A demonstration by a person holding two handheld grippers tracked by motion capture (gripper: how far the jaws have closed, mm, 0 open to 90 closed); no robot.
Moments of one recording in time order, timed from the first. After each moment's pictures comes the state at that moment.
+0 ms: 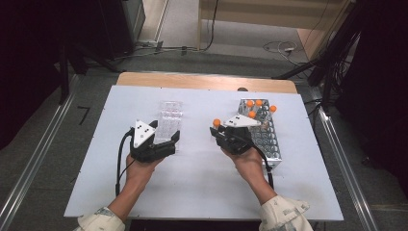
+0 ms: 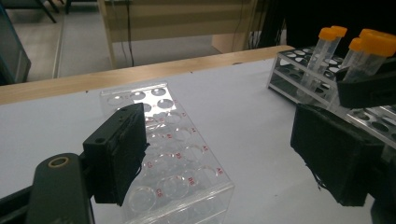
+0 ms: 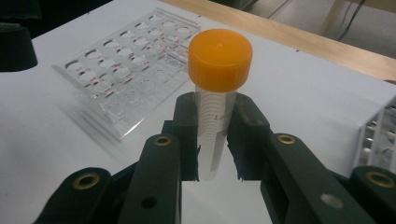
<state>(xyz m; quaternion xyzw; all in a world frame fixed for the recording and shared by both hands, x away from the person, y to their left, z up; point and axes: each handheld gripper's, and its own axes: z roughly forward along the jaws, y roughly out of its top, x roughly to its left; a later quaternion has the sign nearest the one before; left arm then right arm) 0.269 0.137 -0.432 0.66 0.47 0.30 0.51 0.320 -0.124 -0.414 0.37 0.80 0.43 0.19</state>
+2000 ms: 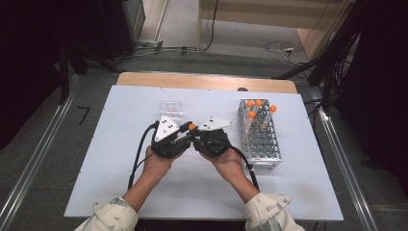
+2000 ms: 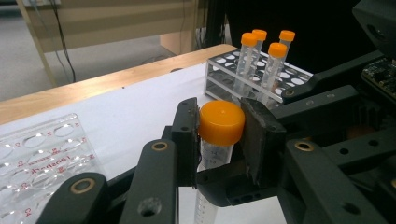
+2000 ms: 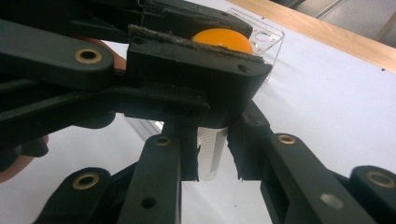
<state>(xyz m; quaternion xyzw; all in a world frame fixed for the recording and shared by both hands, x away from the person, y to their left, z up) 0.285 0.092 -0.420 0.71 0.39 0.24 0.54 0.314 -0.072 -0.420 0.31 0.83 0.43 0.16</state>
